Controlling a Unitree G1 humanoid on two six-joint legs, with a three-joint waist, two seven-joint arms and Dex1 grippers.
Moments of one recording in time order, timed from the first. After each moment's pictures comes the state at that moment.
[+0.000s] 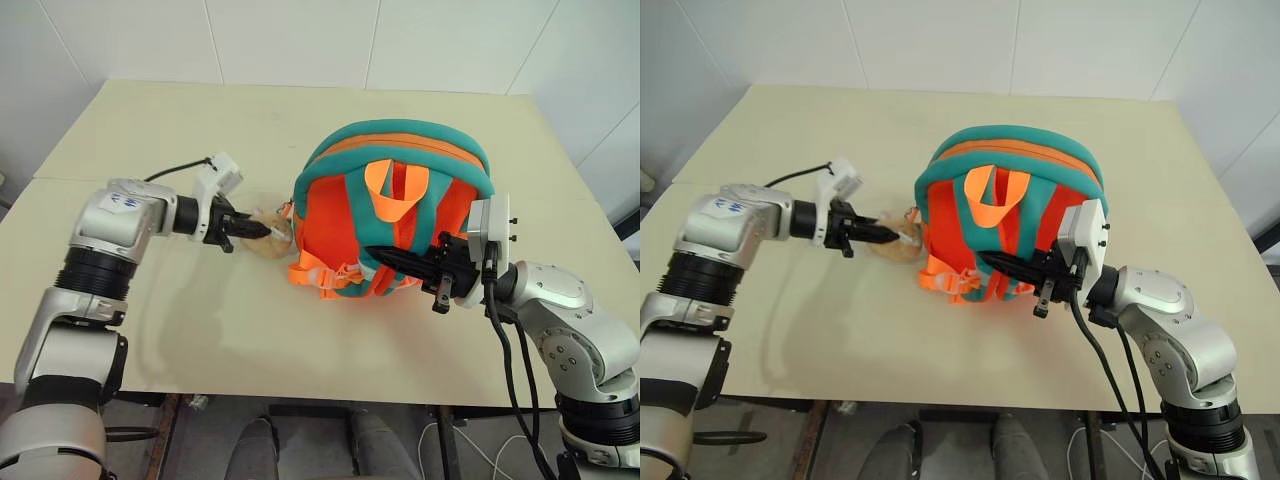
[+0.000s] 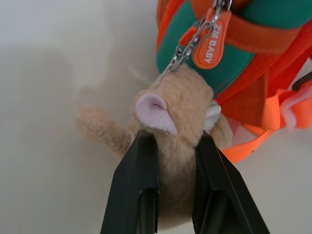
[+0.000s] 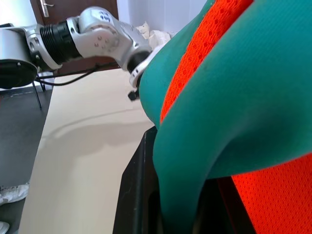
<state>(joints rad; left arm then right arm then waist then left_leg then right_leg) -0.98 0.71 -0.28 0.41 -0.30 0.81 -1.05 -0.34 -0.59 -0.09 -0.51 0.72 0.55 0.83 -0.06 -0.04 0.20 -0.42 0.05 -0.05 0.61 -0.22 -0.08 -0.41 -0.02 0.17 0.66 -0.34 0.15</state>
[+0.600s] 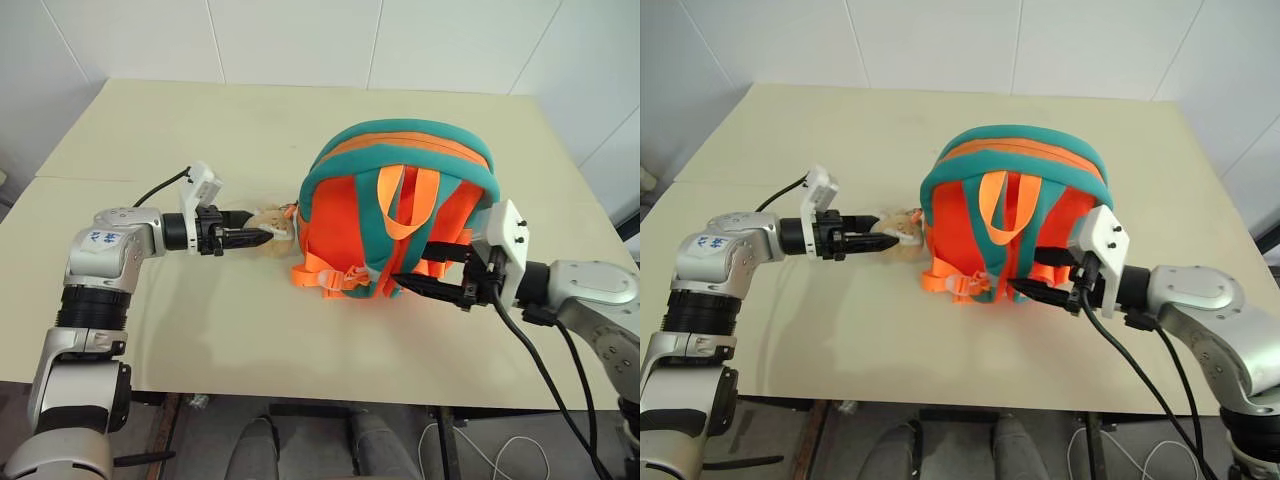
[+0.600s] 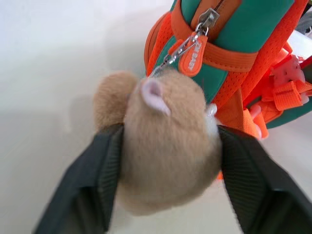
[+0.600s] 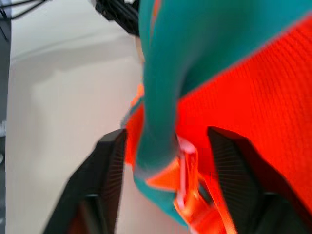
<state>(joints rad) -0.74 0.68 0.03 0.30 -0.39 0.62 -1.06 -0.28 -0.91 -0.18 -0.55 0.74 0.73 0.83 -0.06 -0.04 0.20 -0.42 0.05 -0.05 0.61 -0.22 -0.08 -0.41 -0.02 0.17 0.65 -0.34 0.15</state>
